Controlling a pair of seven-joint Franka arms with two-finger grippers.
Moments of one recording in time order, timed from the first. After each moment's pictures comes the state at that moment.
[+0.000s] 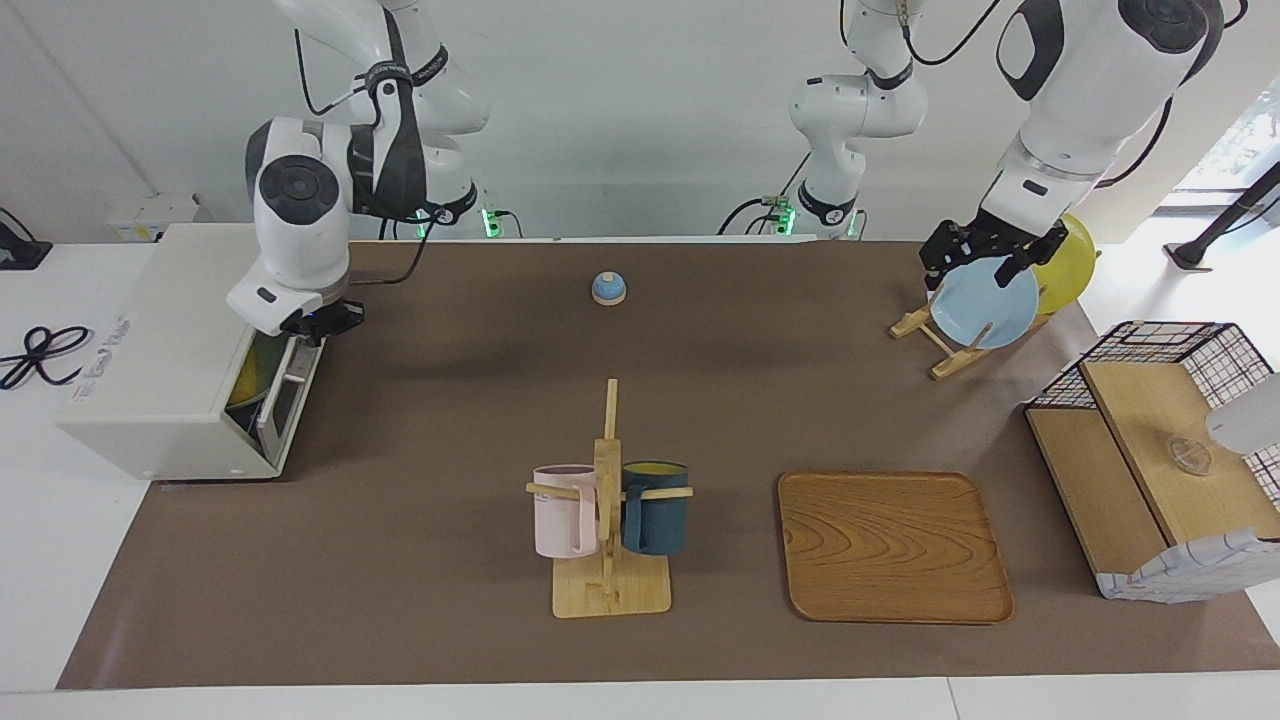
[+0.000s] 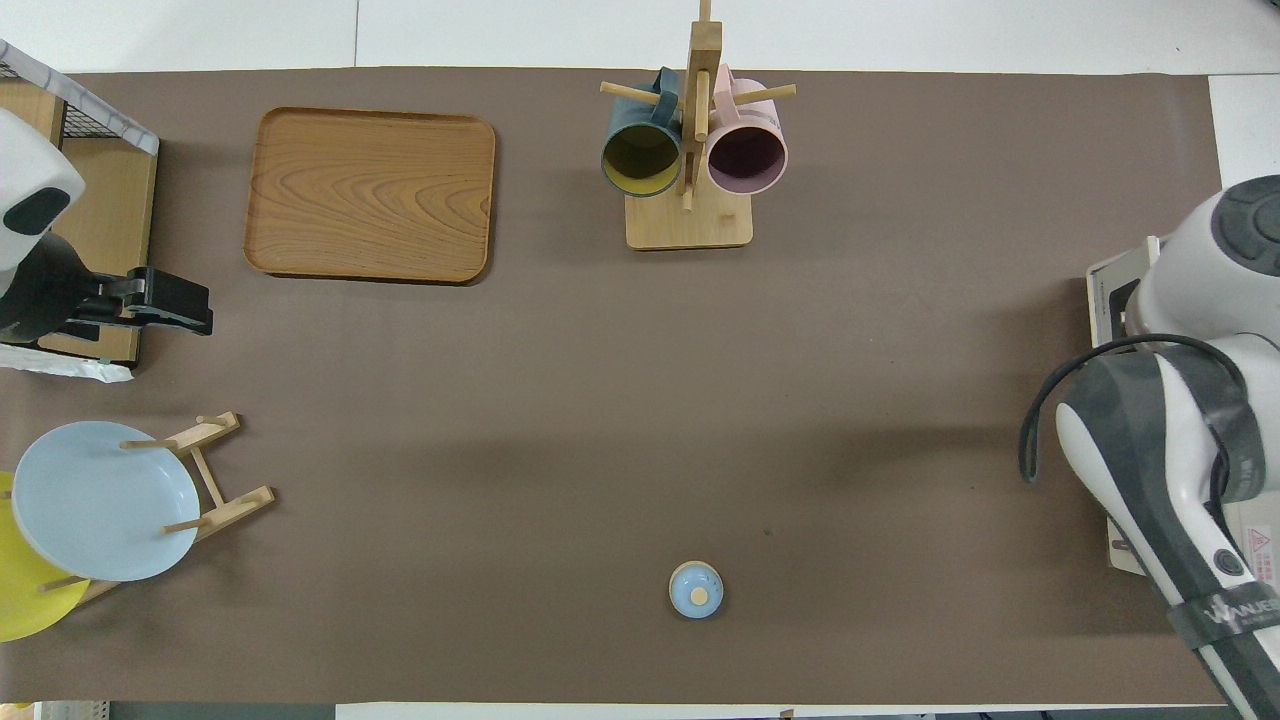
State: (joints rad) left arm -0.13 -0.03 0.01 -1.66 0.00 1.59 -0.10; right arm -0.10 -0.01 0.09 -2.01 -0.40 1.81 -0.12
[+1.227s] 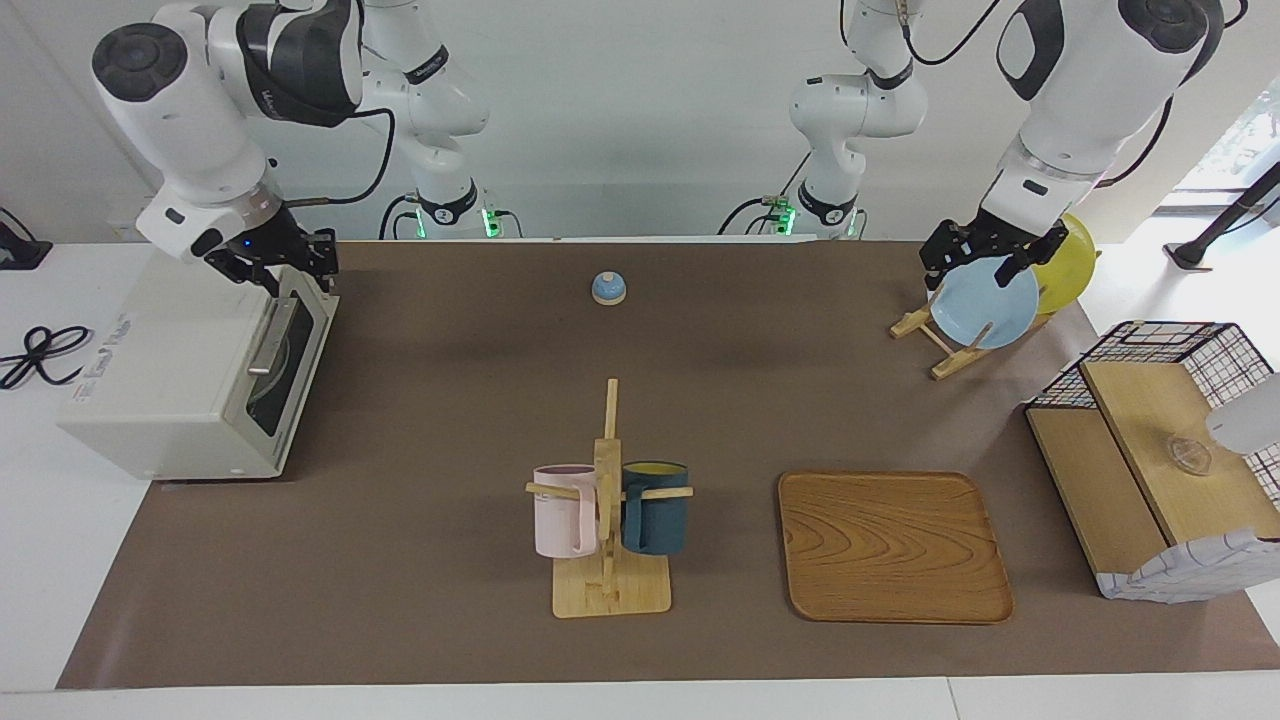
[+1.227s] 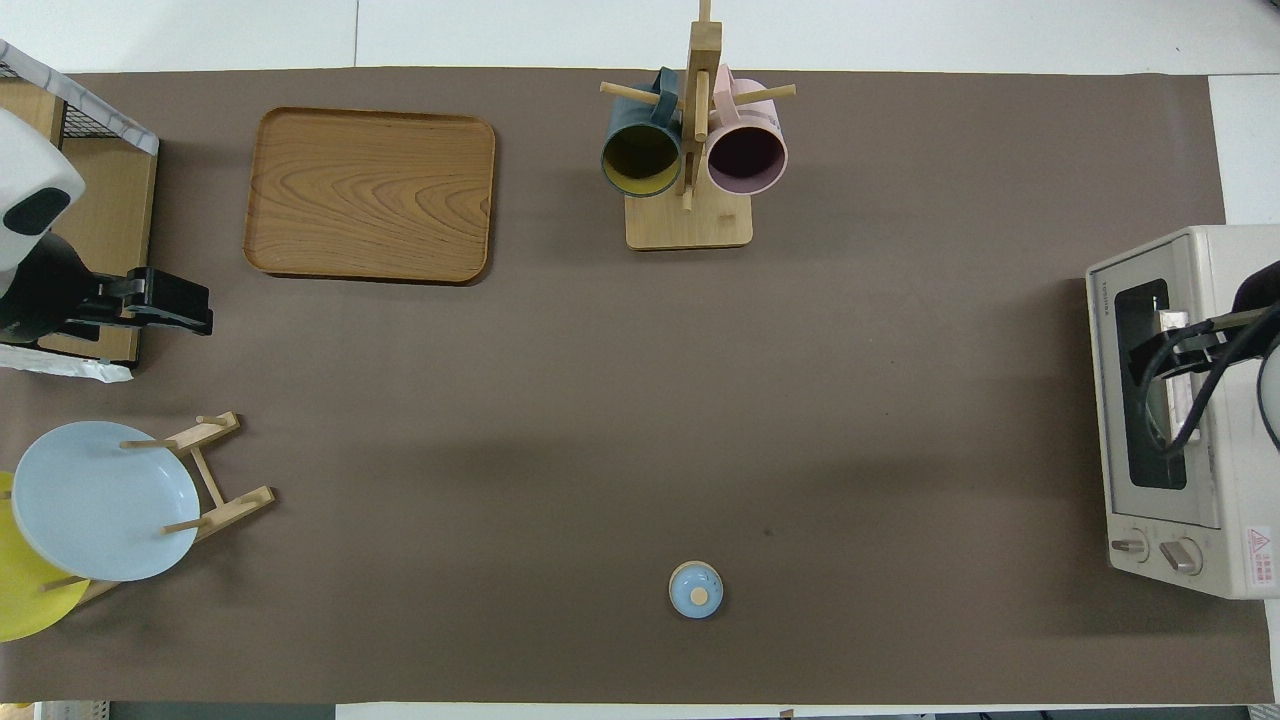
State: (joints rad) left arm -0.13 -0.03 0.01 -1.66 0.00 1.59 -0.10; right arm -0.14 -0.05 0.08 -1.73 -0.09 1.54 -0.22
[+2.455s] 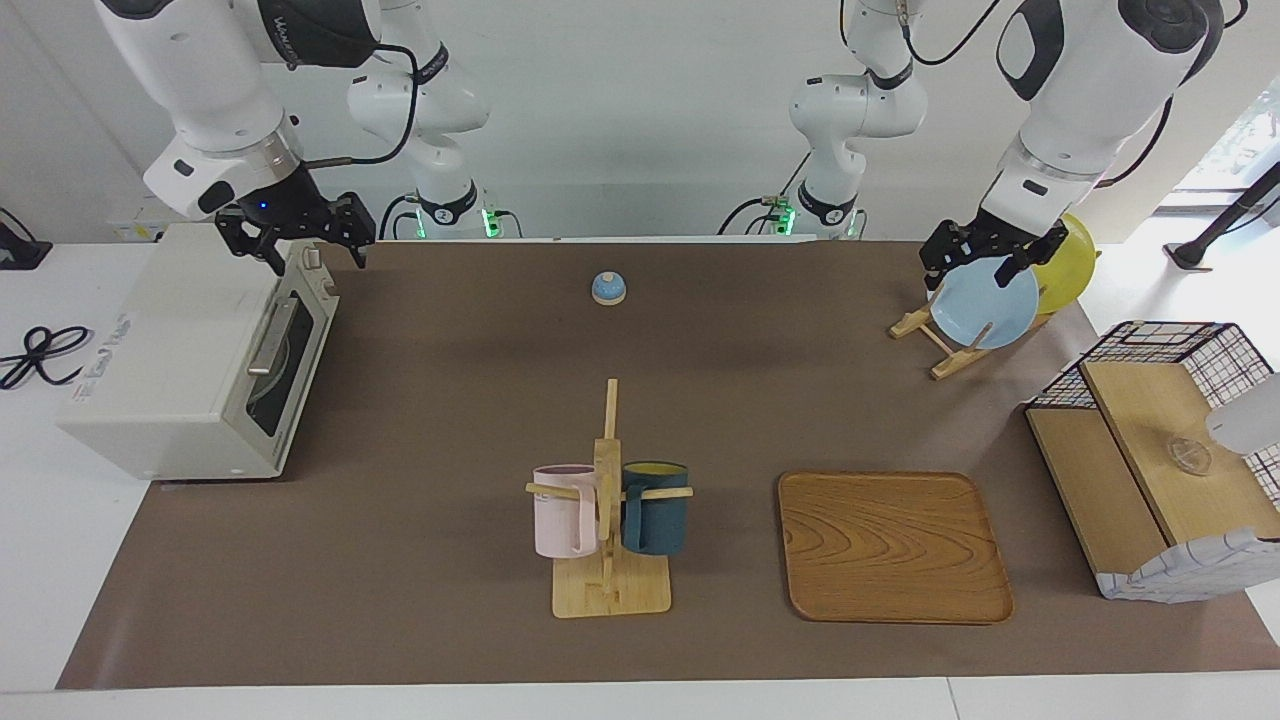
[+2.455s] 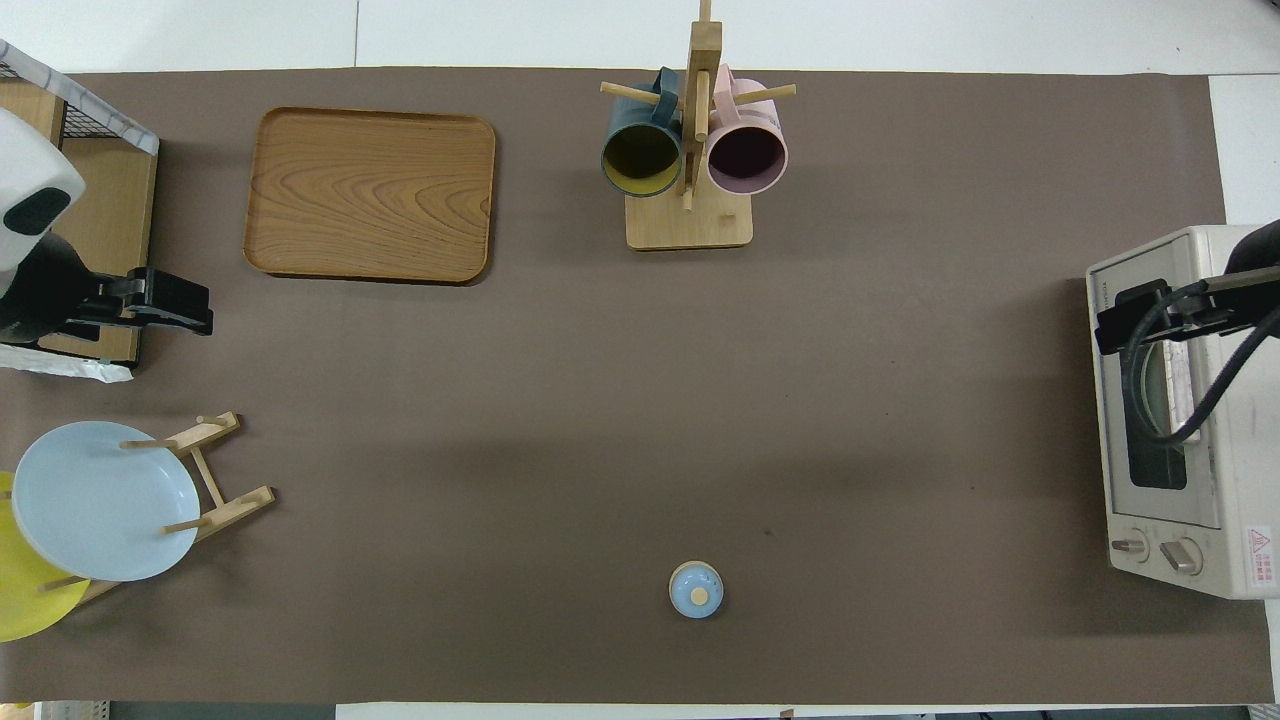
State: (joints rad) left arm -0.13 -0.03 0.01 -1.66 0.00 1.59 -0.10; right arm 0.03 -0.01 -0.02 -1.59 -0.04 1.48 -0.11
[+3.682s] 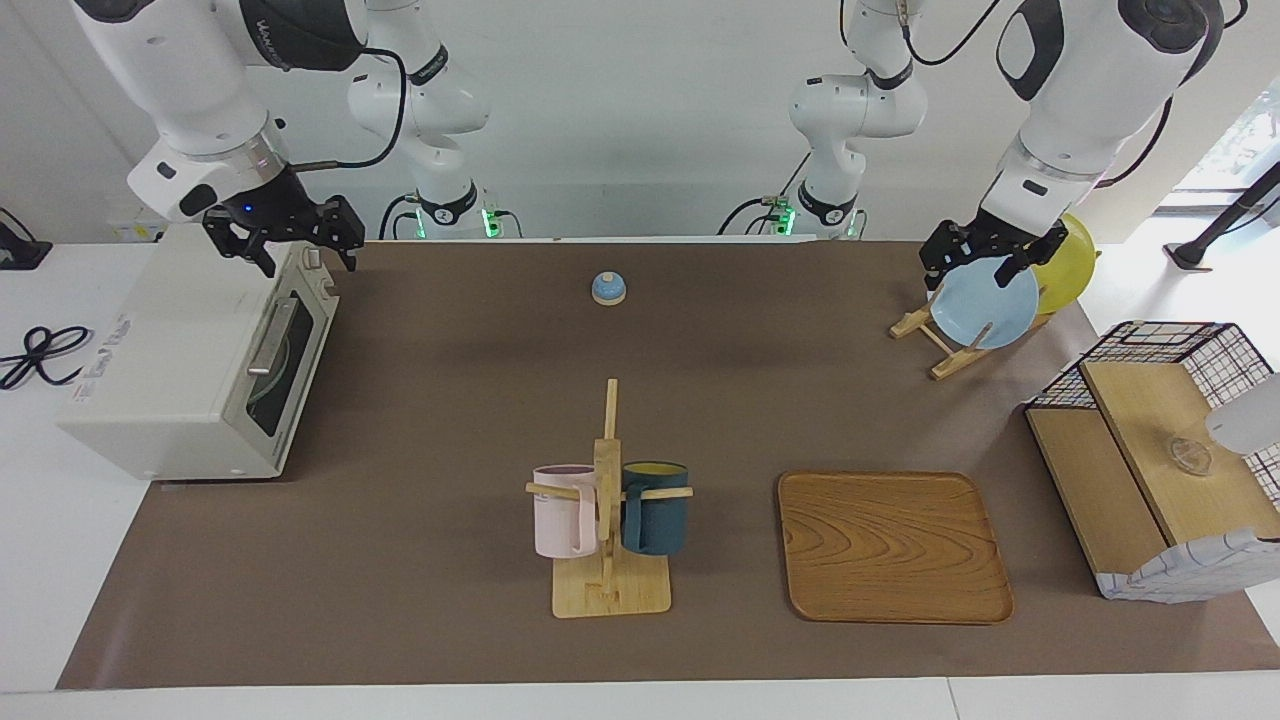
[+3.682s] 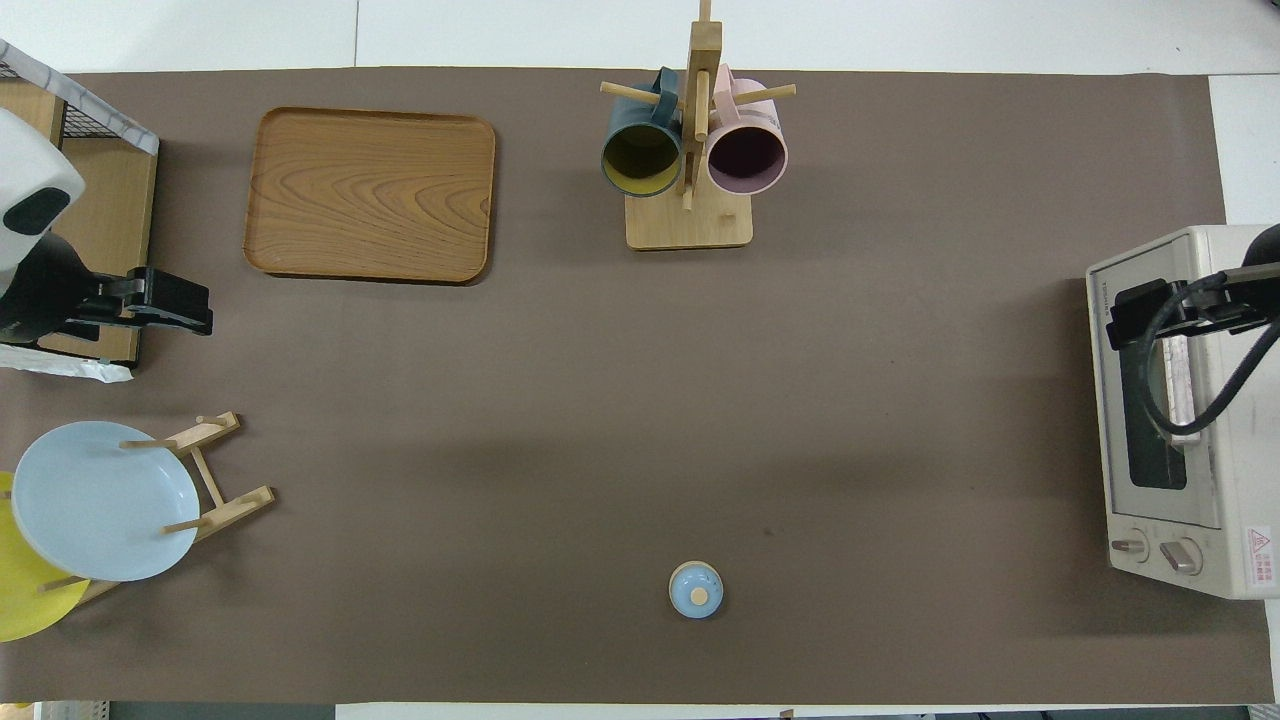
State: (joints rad) left arm -0.13 -0.03 0.01 -1.66 0.00 1.59 -0.10; right arm -0.01 0.00 0.01 -1.58 -0.03 1.48 -0.11
